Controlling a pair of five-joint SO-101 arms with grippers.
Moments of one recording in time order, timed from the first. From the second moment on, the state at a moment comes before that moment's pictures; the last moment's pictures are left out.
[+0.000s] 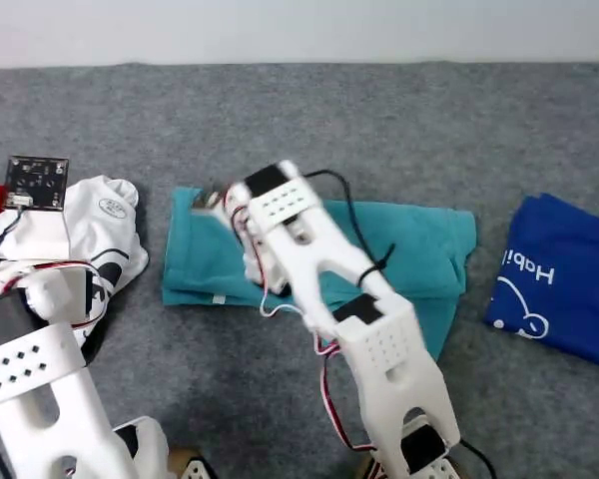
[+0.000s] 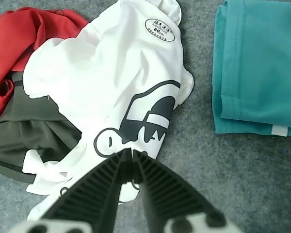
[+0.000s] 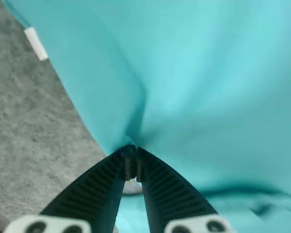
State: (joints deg) left arm -28.1 -43.2 32.9 83.8 -14.6; right arm -36.5 44.7 -32.0 96.4 27.3
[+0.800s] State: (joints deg) left arm -14.9 -43.2 30.7 84.4 -13.6; right arm -18.9 22.0 -34.0 100.5 19.4
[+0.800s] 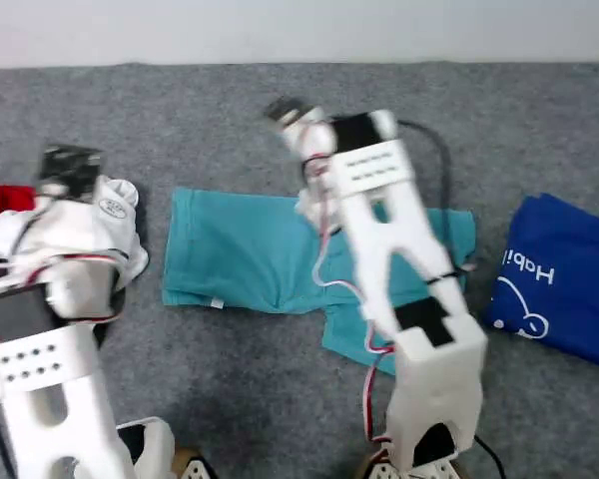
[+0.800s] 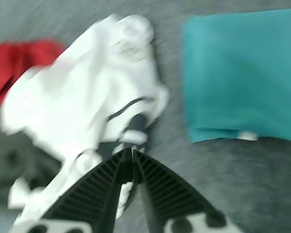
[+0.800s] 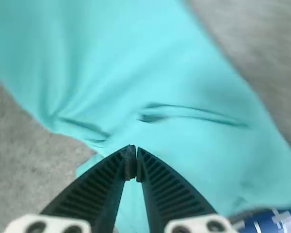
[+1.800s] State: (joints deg) left arm 45.5 19.2 -4.5 81.1 -16.9; right arm 33.1 -42.3 12.7 100.6 24.0
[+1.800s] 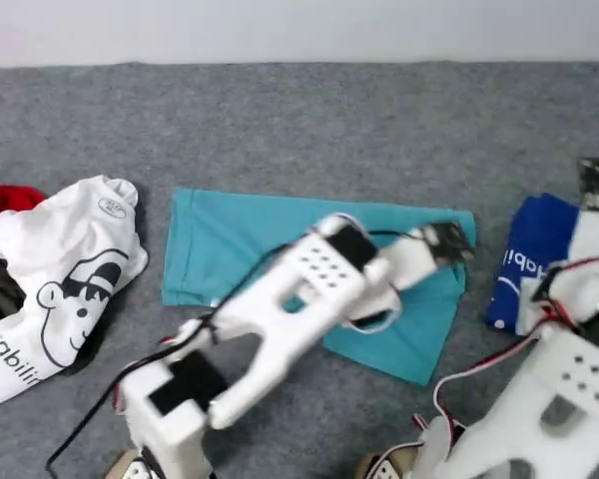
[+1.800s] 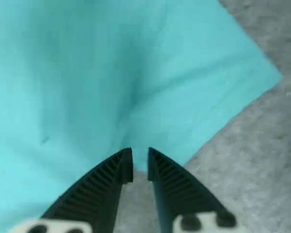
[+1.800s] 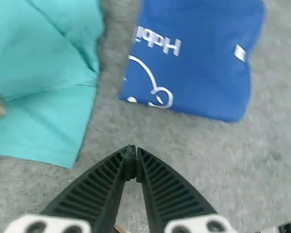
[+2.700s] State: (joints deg) left arm 51.8 54.3 -40.8 97.6 -19.2; right arm 38.4 -53.4 18.7 100.6 26.6
